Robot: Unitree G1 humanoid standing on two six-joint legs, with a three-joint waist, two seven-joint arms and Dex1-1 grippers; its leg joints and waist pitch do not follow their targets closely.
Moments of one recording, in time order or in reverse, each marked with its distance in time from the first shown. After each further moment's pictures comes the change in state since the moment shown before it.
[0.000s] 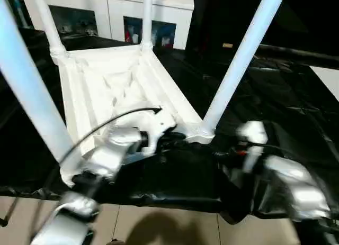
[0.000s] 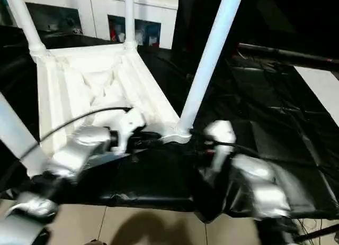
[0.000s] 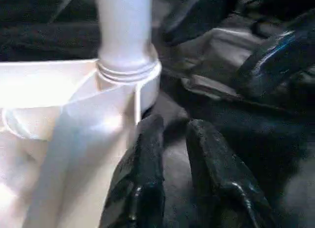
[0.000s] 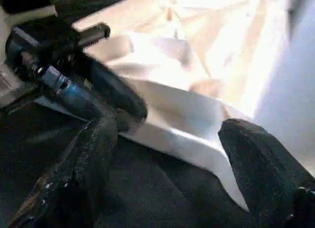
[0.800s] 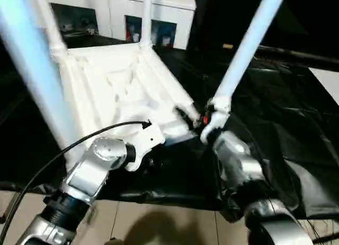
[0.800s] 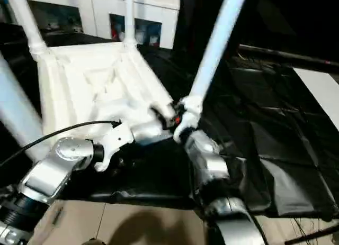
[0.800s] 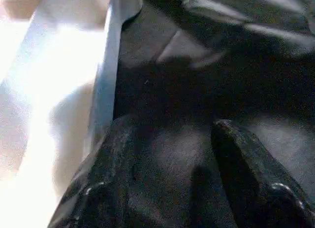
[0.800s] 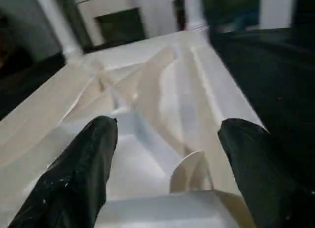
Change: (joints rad) left arm 0.151 0.109 -0.060 -0.282 0.084 0.204 0.143; right arm -0.348 0.313 -0.158 0.495 0.021 -0.174 -0.462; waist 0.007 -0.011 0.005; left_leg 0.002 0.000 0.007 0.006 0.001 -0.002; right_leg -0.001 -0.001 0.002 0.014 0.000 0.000
